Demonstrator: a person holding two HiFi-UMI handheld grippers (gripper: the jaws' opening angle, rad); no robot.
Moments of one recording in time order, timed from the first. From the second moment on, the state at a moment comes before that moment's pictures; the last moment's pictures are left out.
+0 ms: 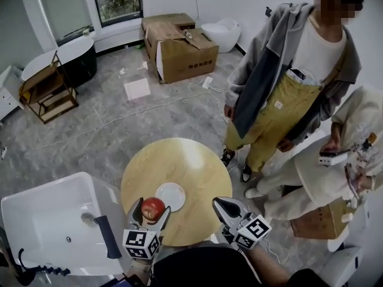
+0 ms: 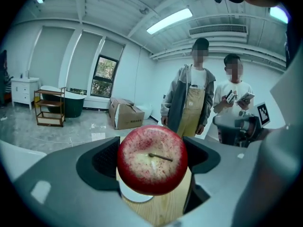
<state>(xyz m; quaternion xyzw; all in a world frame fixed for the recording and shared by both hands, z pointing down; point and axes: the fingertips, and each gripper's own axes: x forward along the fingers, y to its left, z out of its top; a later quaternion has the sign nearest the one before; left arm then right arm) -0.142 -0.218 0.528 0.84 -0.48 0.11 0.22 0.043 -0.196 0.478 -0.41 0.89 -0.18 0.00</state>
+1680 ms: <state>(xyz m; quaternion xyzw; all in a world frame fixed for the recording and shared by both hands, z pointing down) -0.264 -0.115 0.454 0.75 -0.64 0.00 0.18 -0.090 -0.201 0.452 -0.22 0.96 -0.15 0.00</state>
